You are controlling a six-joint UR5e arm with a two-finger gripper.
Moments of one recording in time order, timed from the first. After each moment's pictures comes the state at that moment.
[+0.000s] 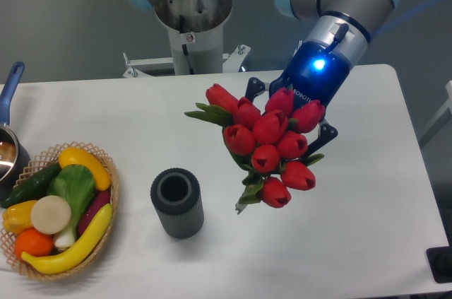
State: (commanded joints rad) arm 2.72 -1.85 -1.51 -0.80 0.40 0.84
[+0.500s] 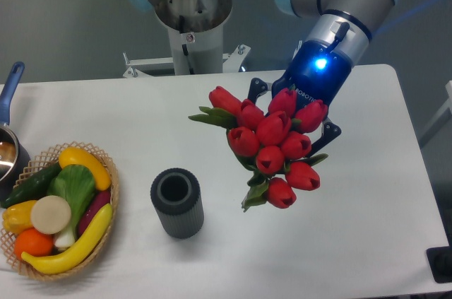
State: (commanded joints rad) arm 2.72 -1.84 -1.52 -0.80 0.45 0.85
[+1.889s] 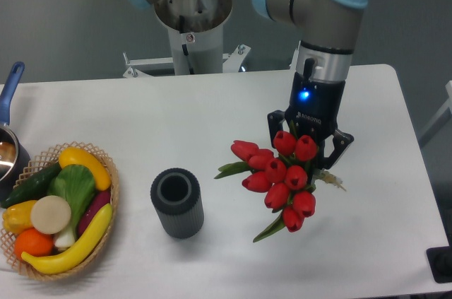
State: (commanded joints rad) arm 2.65 -1.83 -1.58 -0.90 1.28 1.41
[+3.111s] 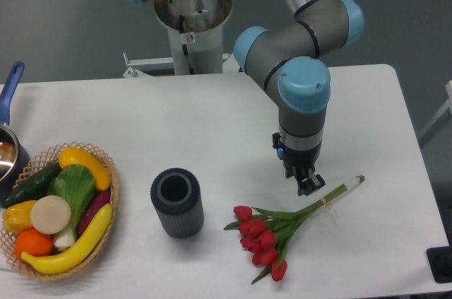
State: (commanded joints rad) arm 2.55 -2.01 -1.55 -0.96 1.52 1.65
